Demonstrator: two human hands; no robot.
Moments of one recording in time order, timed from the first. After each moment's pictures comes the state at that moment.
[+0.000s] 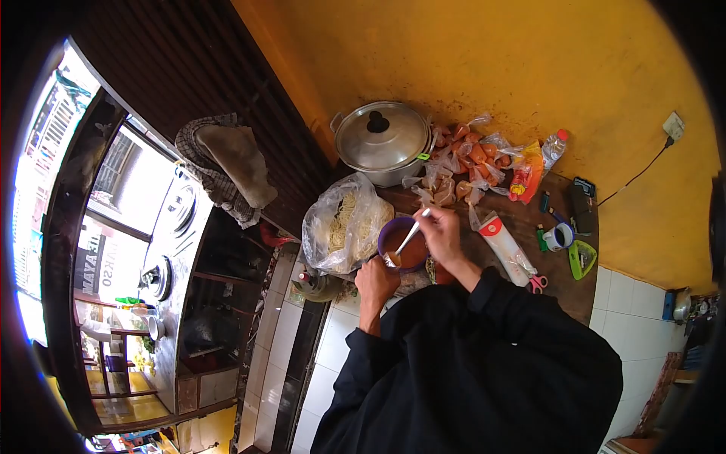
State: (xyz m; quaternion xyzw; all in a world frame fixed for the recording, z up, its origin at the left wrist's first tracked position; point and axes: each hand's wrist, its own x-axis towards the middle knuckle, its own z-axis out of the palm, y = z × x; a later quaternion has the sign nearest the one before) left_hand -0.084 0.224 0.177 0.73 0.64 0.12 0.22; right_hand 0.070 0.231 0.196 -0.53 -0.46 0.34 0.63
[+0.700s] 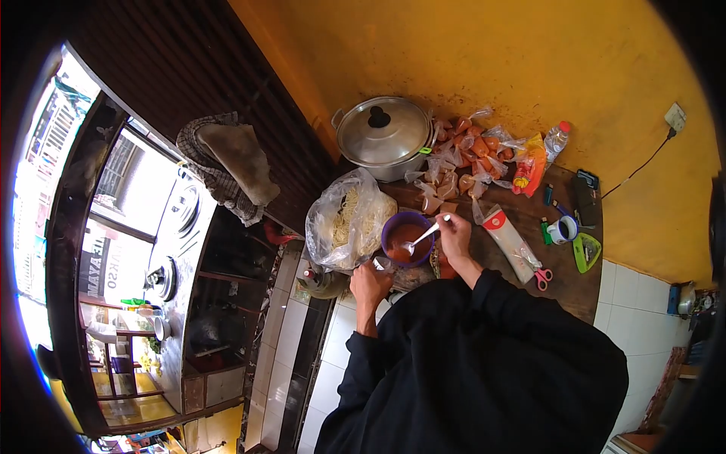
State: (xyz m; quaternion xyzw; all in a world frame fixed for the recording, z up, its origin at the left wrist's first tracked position) left_hand -0.111 0.219 0.154 0.69 0.67 0.14 0.24; right_hand 0.085 0.227 0.108 -0.65 -0.34 0.24 0.64
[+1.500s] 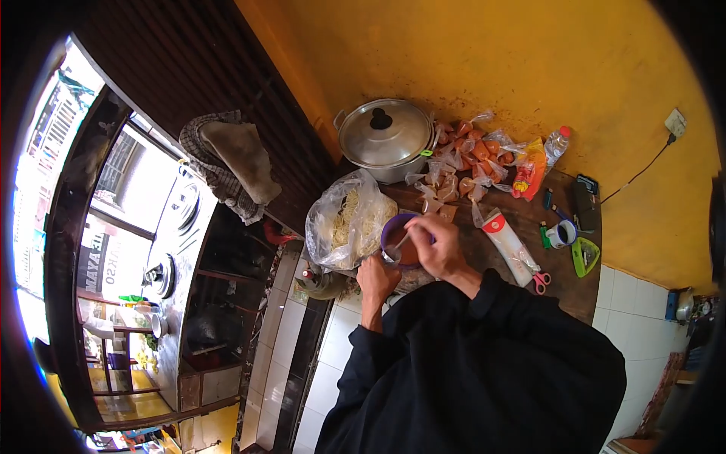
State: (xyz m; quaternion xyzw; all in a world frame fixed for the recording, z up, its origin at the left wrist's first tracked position) left_hand -0.090 0.225 0.173 0.72 0.63 0.16 0.24; right_hand 0.053 0.206 0.234 -0.50 -0.63 0.20 0.56
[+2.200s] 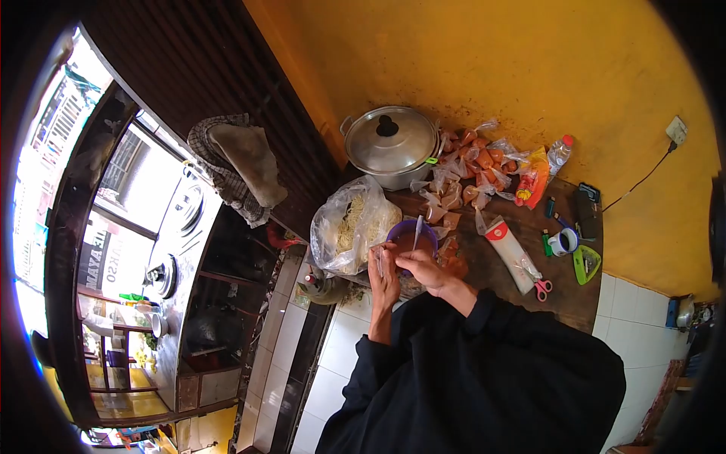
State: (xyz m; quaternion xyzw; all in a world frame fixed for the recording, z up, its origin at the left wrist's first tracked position) left_hand -0.078 0.218 0.172 0.53 0.41 0.56 0.48; right_hand 0.026 0.207 0.168 -0.50 -0.44 0.57 0.48
